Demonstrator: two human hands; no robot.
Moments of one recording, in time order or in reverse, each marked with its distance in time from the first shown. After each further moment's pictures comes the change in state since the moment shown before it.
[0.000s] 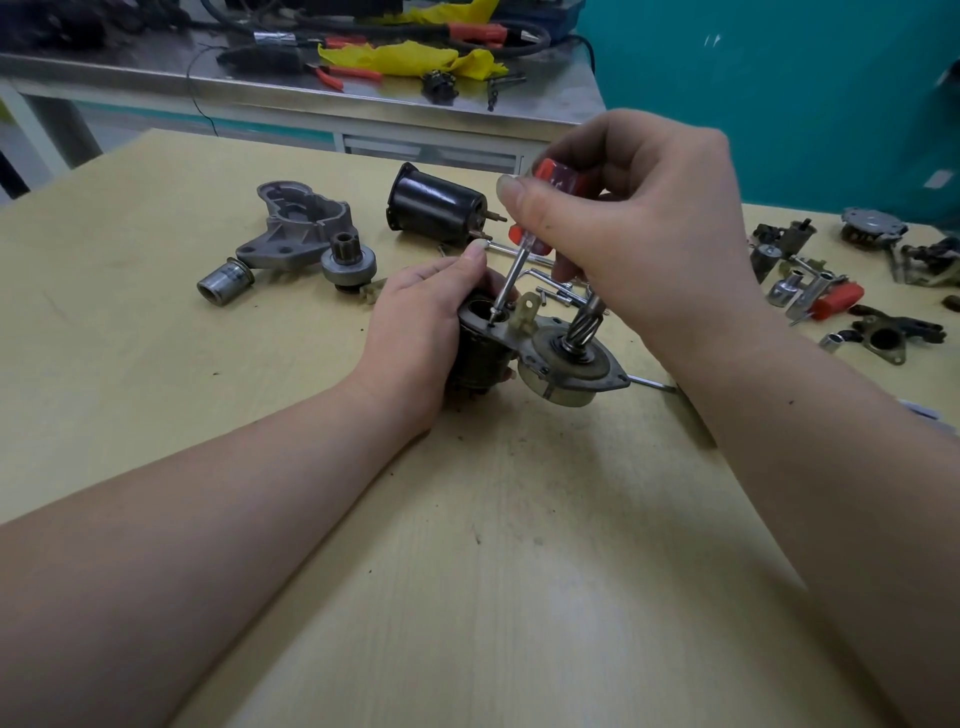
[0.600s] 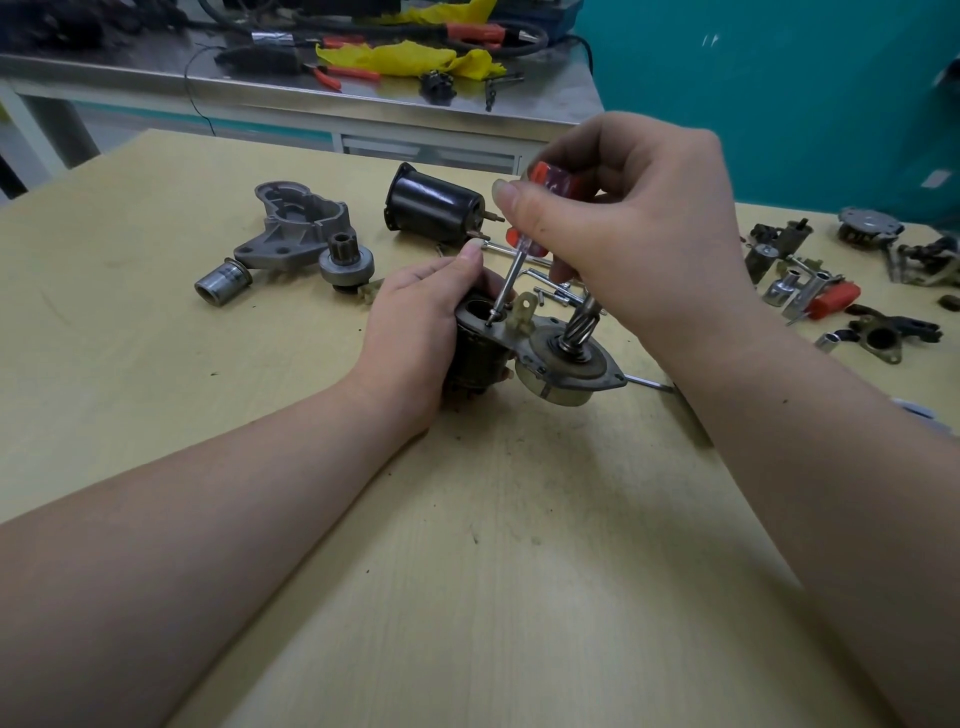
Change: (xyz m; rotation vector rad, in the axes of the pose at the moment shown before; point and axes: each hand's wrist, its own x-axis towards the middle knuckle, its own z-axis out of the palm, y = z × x) left_hand -0.002 0.001 0.000 0.017 0.007 -0.012; right_hand 0.000 -0.001 0.000 -0.046 -0.004 0.006
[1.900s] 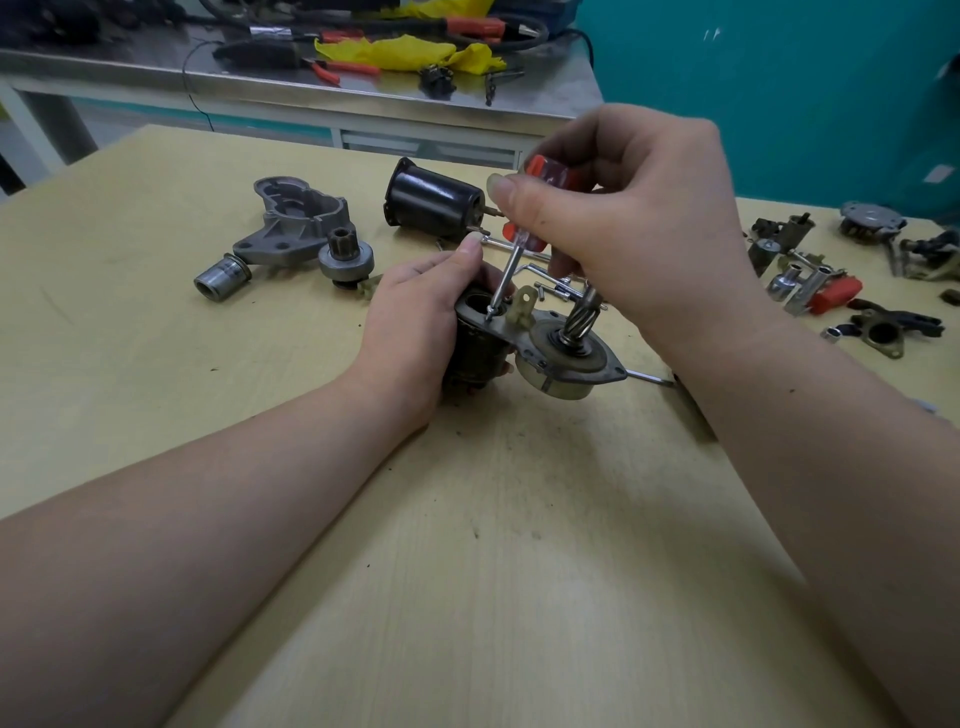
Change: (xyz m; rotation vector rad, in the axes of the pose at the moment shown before) left_hand -0.004 0.005 0.002 0.019 0.029 0.005; right_hand 0.001 0.001 -0.001 0.065 -0.042 0.018
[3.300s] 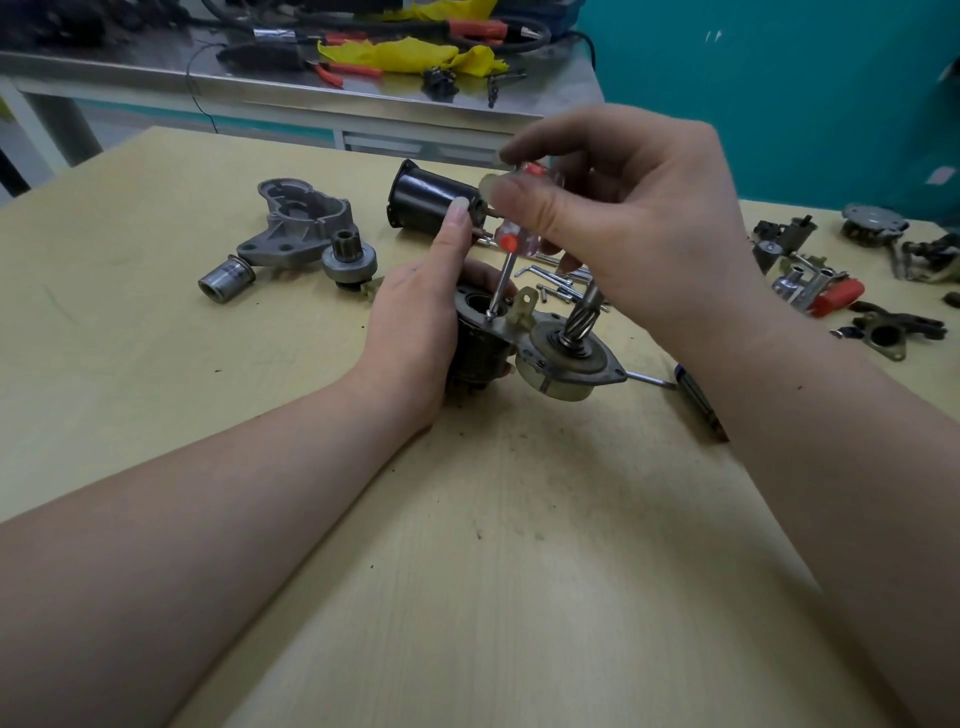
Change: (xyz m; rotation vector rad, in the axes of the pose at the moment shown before) left_hand -0.003 0.004 0.005 0.001 0.099 -0.019; right_hand 0.002 0.006 -0.004 0.039 -0.106 -0.185
